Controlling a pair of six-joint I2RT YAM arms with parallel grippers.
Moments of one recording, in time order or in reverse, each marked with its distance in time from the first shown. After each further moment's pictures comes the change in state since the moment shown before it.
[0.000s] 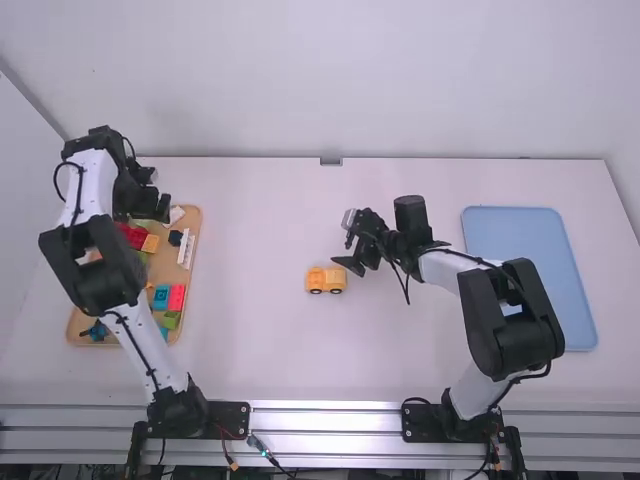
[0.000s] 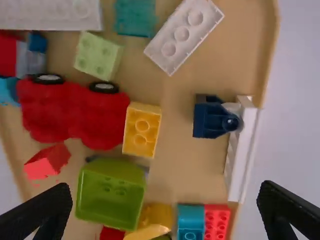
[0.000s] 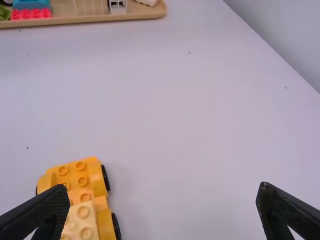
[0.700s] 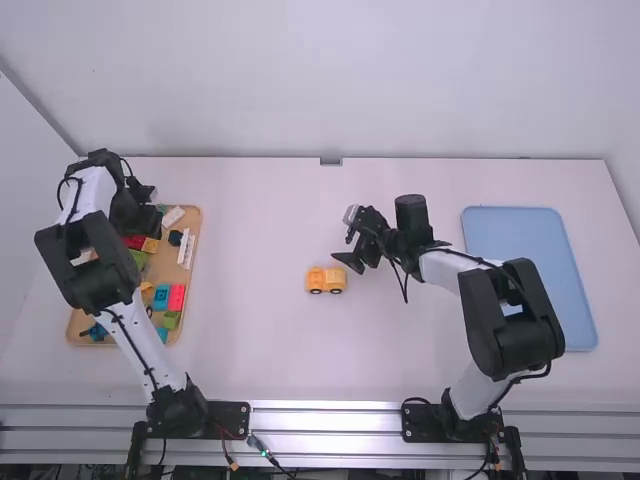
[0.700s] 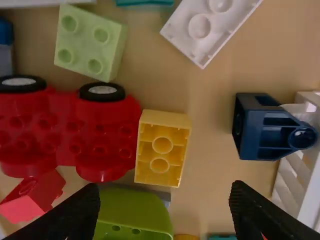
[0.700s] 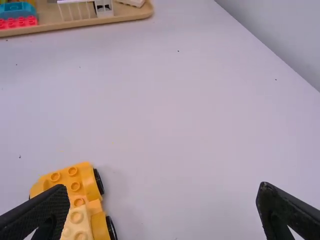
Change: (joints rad) left arm 0.067 0.027 -0.156 0.159 0.000 0.080; right arm -0.005 0.000 0.000 0.024 0.026 0.071
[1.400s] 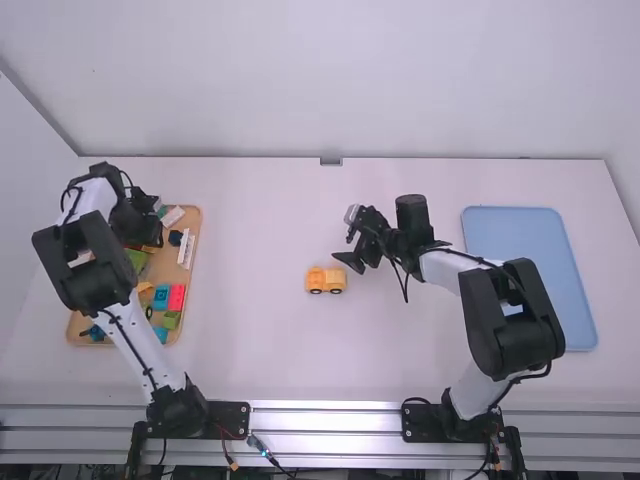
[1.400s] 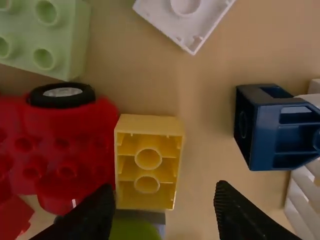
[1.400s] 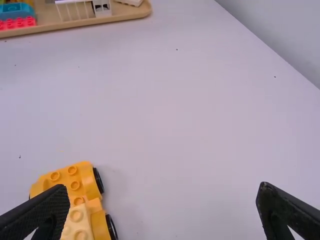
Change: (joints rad) left arm 0.016 0.000 -0.115 0.111 0.066 0.079; right arm -0.002 0.000 0.000 -0.003 0.001 0.010
